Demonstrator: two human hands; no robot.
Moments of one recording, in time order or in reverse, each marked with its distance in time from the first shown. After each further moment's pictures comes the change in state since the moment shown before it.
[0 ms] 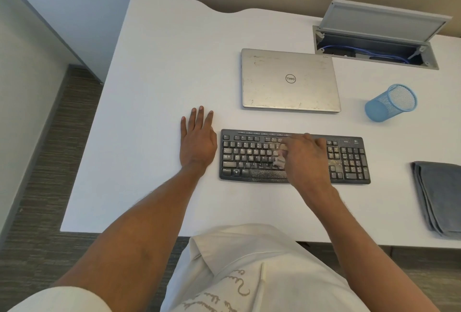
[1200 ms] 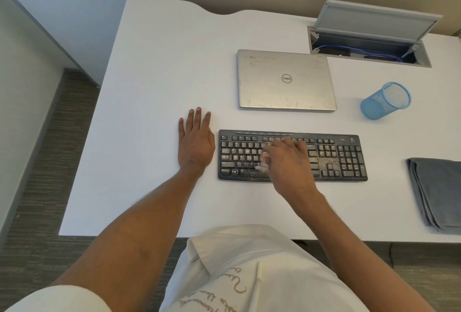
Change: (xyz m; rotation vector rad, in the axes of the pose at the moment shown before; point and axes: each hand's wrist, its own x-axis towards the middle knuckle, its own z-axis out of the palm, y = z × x) left_hand 0.000 -0.001 0.002 -0.002 0.008 0.012; right_hand -0.013 -0.019 0.006 0.029 -0.019 -0.180
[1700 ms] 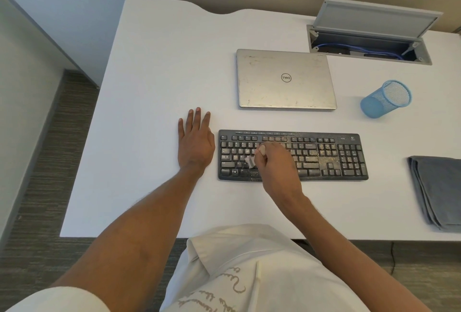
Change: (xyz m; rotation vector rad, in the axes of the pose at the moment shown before) left_hand 0.000 0.000 0.001 0.010 -0.006 0.000; right_hand 0.000 -0.020 0.014 0.481 0.049 0.188
